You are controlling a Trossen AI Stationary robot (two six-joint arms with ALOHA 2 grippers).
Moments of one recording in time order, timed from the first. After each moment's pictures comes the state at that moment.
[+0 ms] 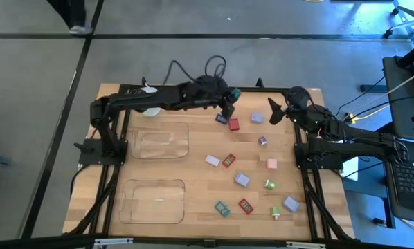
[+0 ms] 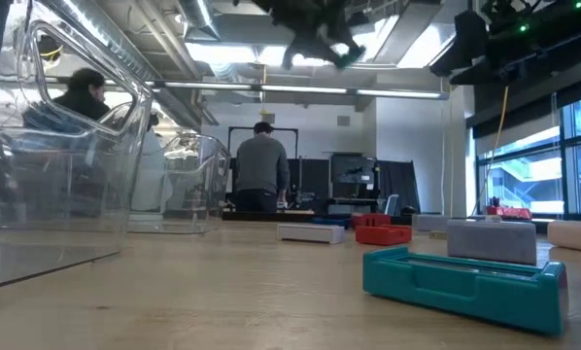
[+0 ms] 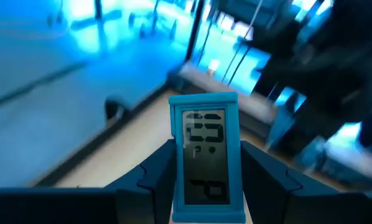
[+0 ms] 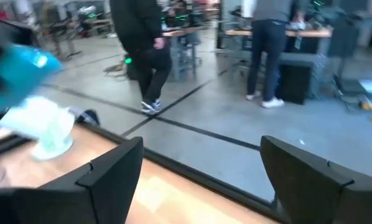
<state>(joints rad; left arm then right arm) 0.25 1.78 1.65 -0.24 -0.18 -0.32 -0.22 0.53 0.47 -0.08 0.69 0.19</state>
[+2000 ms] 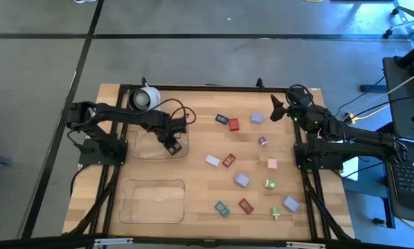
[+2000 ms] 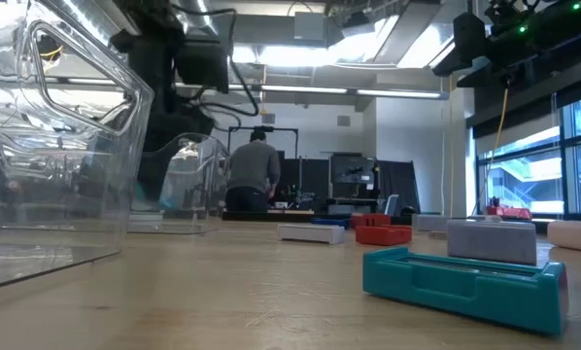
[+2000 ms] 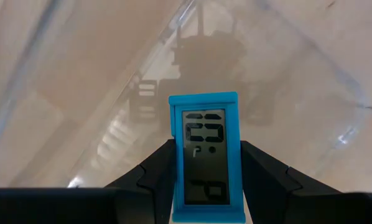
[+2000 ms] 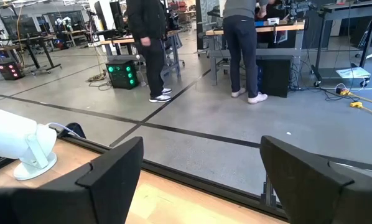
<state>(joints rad) 0.19 1.54 0.91 -0.83 -0.06 -0.55 -0.22 0.53 0.47 -0.09 0.77 0.25</state>
